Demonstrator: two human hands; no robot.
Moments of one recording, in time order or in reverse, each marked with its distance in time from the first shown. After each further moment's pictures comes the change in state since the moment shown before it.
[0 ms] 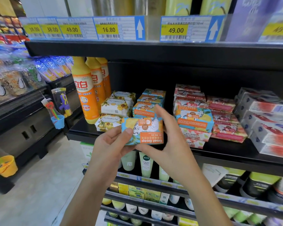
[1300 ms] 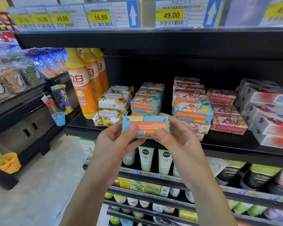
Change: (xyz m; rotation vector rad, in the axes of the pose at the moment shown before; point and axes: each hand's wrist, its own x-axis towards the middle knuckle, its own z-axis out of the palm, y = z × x) left_hand -0.010 0.001 0.011 -0.016 -0.071 -0.039; right_hand -0.021 0.003 -0.009 0.669 0.075 0.178
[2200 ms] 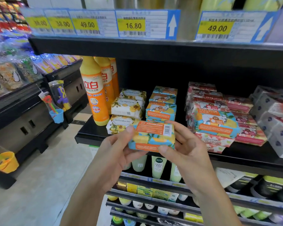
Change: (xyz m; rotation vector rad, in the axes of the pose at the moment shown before) left_hand 0.027 0.030 -0.054 -0.078 -0.114 -0.238; right_hand 0.031 0.020 0.031 0.008 -0.012 0.029
